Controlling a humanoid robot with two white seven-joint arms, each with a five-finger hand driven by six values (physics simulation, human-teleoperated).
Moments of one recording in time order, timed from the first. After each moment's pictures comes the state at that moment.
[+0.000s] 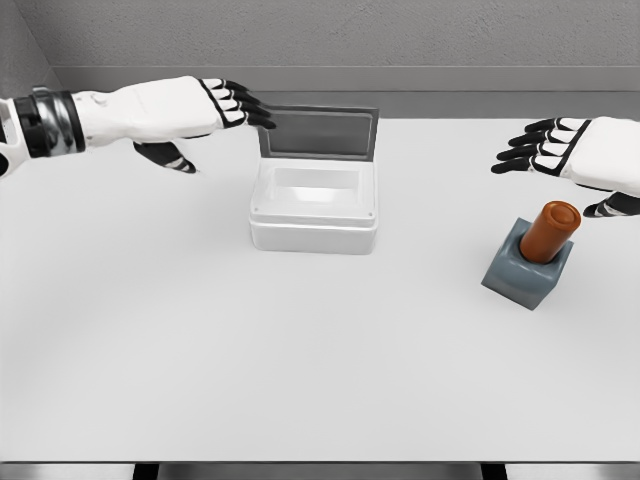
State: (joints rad) left arm -0.96 0.77 -0.82 -1.41 -0.35 -0.61 -0.42; right arm -0.53 -1.22 0.42 -1.77 0.16 -0.61 0.48
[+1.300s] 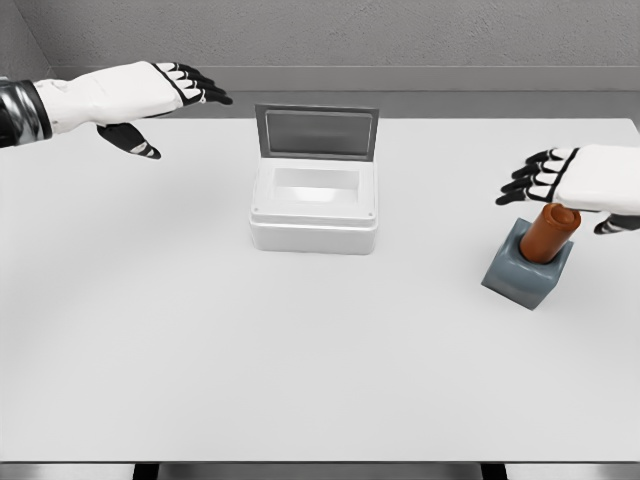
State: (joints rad) left arm -0.95 0.77 -0.78 -1.27 -0.35 -0.61 -0.42; right arm -0.66 -1.21 0.59 -1.72 0.25 -0.61 0.61
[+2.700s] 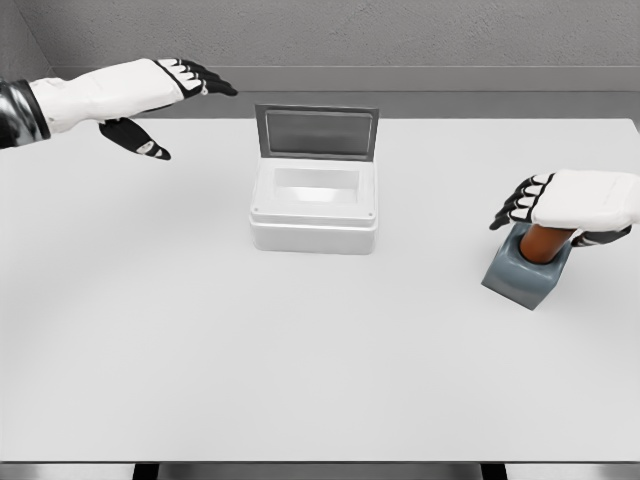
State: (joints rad) left arm -0.94 0.77 -0.78 -1.27 -0.20 -0.61 -0.42; right arm -0.69 -1.12 0.70 -1.63 0.38 -0.61 0.61
